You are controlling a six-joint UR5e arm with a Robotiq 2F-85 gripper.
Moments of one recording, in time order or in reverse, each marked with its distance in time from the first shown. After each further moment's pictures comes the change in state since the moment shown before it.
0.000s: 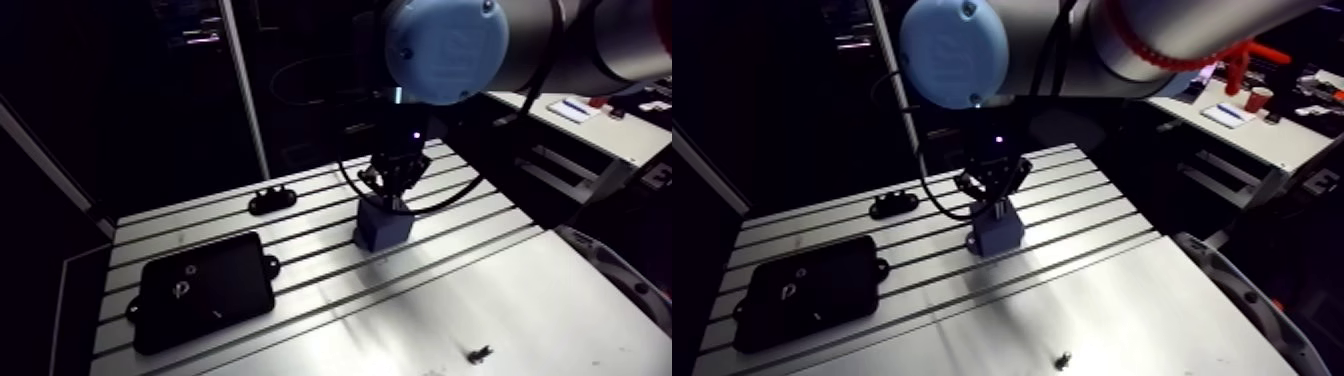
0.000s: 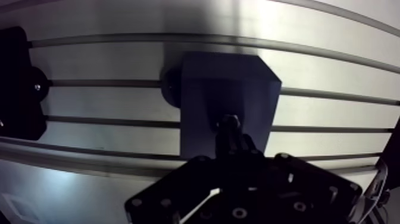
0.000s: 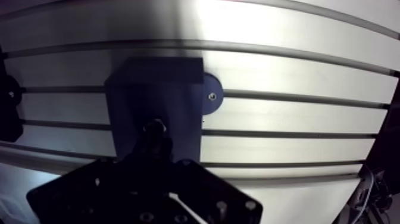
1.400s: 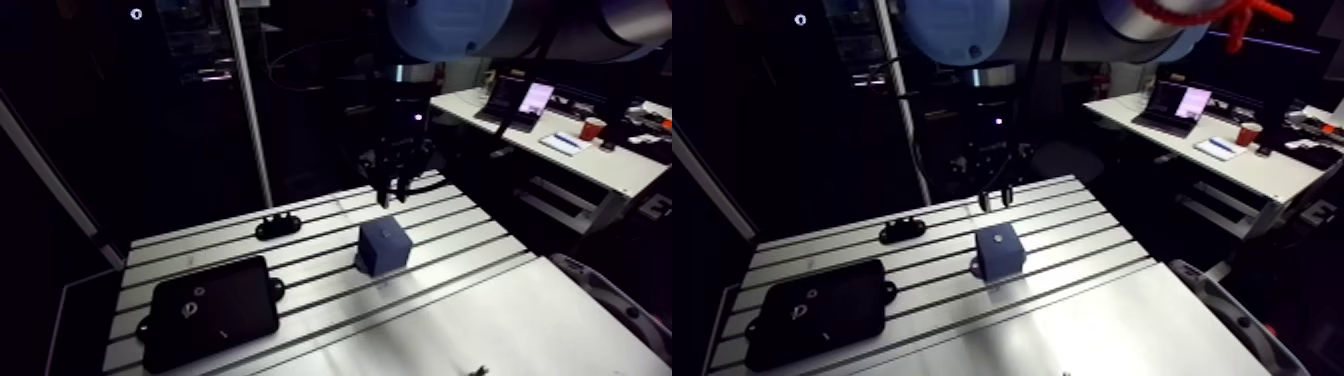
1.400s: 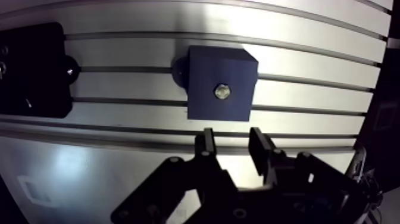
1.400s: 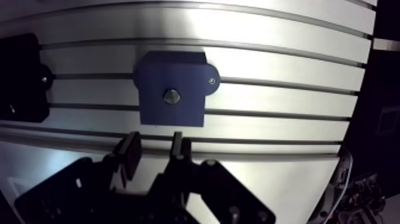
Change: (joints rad) arm 0.011 -0.118 -0.078 0.145 0.008 -0.002
